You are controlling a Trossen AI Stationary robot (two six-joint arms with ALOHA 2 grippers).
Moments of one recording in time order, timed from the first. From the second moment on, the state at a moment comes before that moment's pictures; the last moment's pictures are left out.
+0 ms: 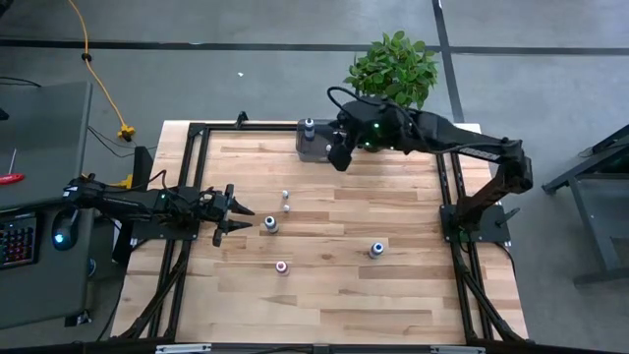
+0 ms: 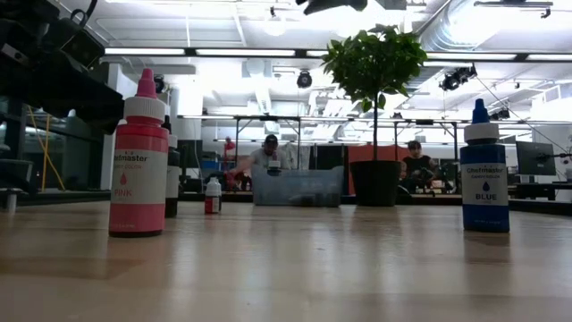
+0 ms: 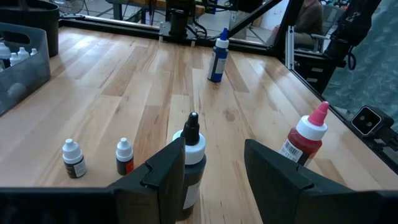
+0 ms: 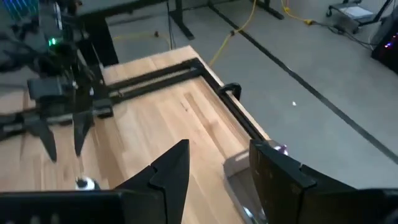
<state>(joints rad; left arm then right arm) -0.12 0.22 0.02 0.00 -0.01 -0.16 -0.19 1.57 1.76 -0.68 0.25 0.15</state>
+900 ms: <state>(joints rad) -0.12 0.22 0.02 0.00 -0.01 -0.16 -0.12 1.95 2.08 -1.02 -0.02 -0.16</state>
